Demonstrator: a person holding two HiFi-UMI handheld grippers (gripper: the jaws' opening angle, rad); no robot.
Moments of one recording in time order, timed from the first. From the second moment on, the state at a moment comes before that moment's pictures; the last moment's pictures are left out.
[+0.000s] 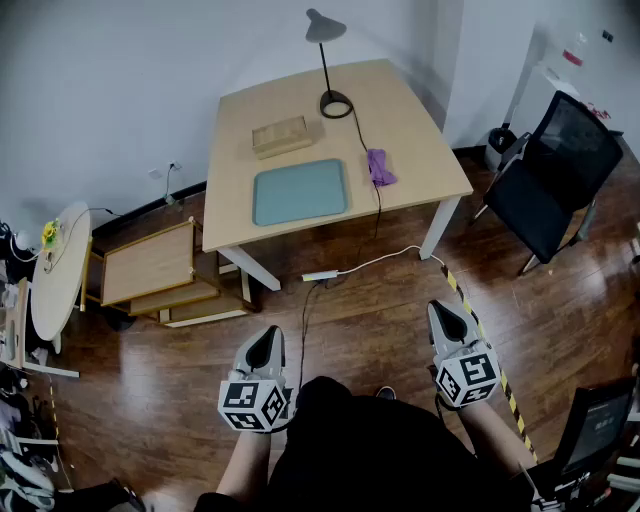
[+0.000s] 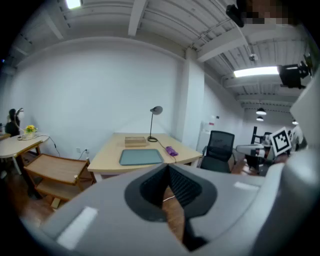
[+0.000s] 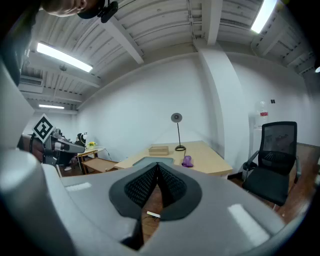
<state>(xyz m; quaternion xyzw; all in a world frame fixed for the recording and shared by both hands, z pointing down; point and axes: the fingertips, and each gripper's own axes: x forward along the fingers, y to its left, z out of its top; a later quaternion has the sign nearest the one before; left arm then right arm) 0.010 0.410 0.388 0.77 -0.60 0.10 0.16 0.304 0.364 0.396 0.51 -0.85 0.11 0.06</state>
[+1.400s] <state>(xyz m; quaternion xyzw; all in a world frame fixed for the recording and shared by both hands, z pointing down) -0.193 0.022 0.597 0.68 -0.58 0.22 0.37 0.266 -0.091 0.612 0.60 -0.68 0.23 0.35</state>
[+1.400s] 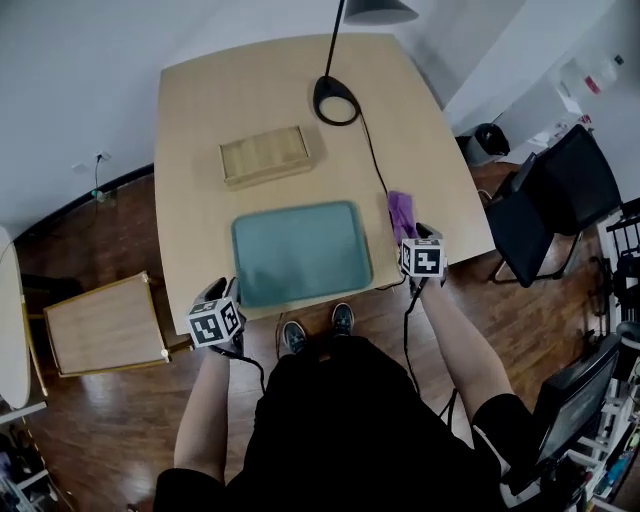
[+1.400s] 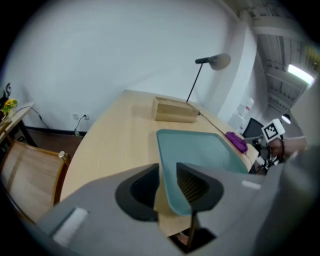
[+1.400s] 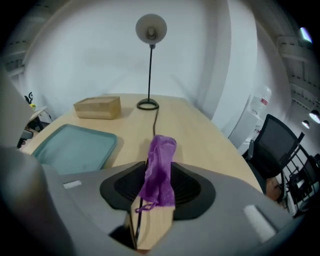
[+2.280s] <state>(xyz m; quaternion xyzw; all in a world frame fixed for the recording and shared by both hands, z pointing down) -0.134 0.050 0.657 0.66 -0.52 0.34 0.42 0.158 -0.142 0.620 0.47 -0.78 0.29 0.30</state>
